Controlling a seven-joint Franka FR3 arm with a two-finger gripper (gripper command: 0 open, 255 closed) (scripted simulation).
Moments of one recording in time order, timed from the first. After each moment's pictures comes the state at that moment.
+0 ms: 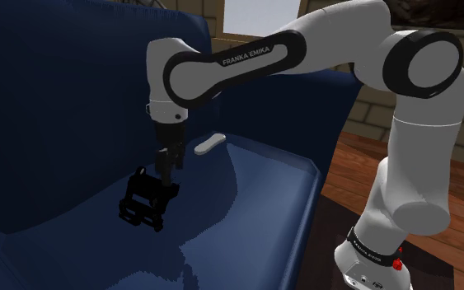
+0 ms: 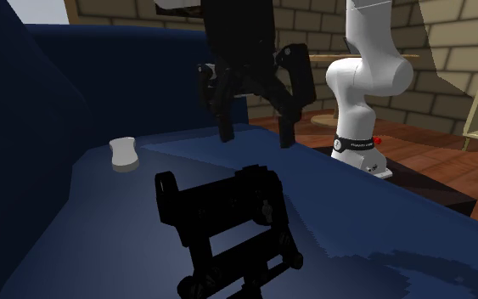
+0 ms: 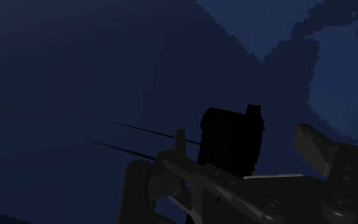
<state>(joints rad) 0.32 0.24 0.33 -1.73 0.07 1.91 -0.03</state>
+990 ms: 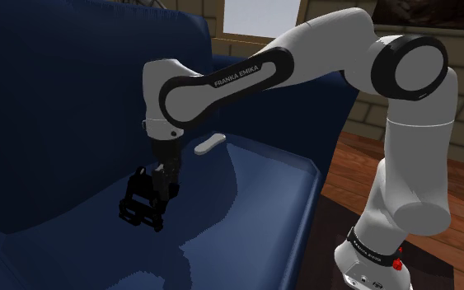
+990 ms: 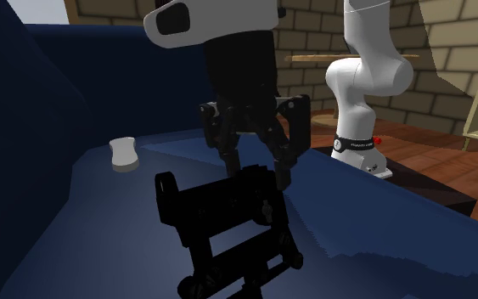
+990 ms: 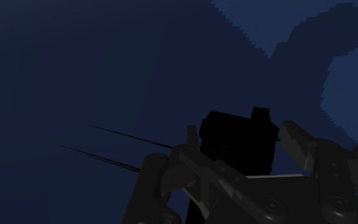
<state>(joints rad) 0.34 0.30 0.33 -1.76 0.06 1.99 -0.03</state>
